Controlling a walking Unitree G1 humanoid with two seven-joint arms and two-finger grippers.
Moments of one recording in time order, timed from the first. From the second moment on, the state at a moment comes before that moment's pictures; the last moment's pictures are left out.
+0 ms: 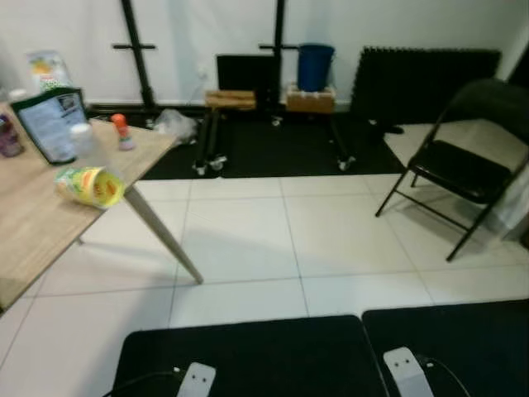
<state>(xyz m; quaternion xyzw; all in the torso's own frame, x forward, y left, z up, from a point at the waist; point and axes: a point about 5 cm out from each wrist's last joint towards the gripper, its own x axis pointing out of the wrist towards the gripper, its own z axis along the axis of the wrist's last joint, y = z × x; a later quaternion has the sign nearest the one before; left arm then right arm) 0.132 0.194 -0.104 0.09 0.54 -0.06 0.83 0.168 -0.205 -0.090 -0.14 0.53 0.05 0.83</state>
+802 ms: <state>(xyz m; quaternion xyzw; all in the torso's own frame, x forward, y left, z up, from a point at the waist) 0.131 0.191 -0.105 0.10 0.54 -0.07 0.83 0.162 -0.209 -0.092 -0.15 0.54 0.04 0.83</state>
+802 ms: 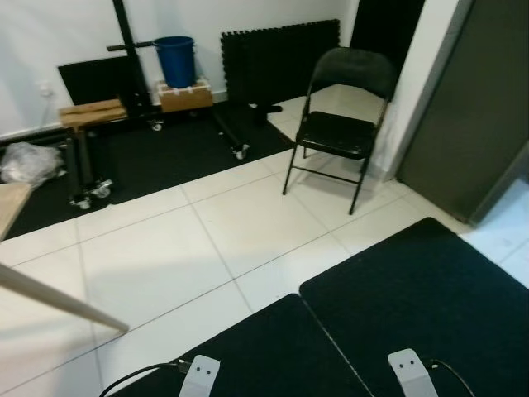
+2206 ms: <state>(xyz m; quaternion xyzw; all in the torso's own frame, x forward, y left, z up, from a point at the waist) 0.133 0.191 -0.104 0.11 0.54 -0.07 0.83 0.167 -0.207 -0.090 -0.15 0.53 0.05 0.83</state>
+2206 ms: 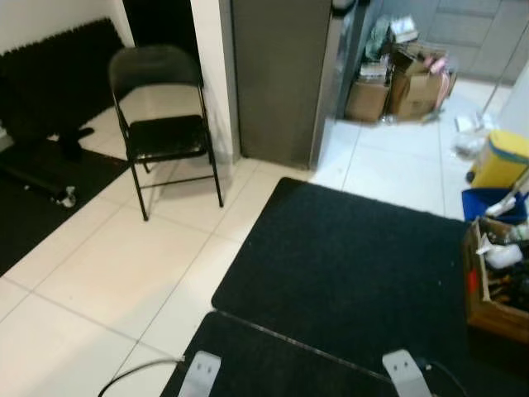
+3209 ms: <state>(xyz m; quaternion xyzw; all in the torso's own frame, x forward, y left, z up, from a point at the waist) 0.135 0.191 -0.104 0.12 0.54 -0.08 0.83 0.163 -0.203 -0.092 -0.16 0.53 0.07 0.83</state>
